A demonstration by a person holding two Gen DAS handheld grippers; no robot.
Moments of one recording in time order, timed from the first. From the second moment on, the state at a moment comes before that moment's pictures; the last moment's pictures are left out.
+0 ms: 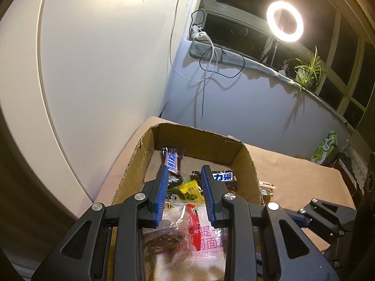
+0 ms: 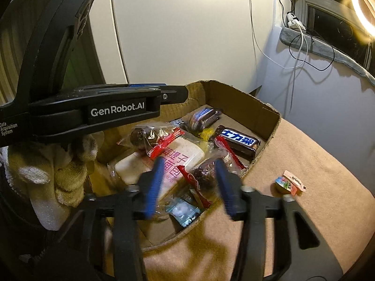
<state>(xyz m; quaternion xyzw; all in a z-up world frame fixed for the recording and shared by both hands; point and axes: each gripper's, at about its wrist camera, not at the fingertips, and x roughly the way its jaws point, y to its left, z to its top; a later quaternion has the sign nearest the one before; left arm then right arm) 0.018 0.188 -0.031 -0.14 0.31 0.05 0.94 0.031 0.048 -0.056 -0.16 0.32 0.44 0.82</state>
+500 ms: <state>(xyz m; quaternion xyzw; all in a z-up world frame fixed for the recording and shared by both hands) 0.016 0.185 -0.028 -0.14 0.31 0.05 0.94 0.044 0.025 -0.053 -0.14 0.32 0.41 0.84</state>
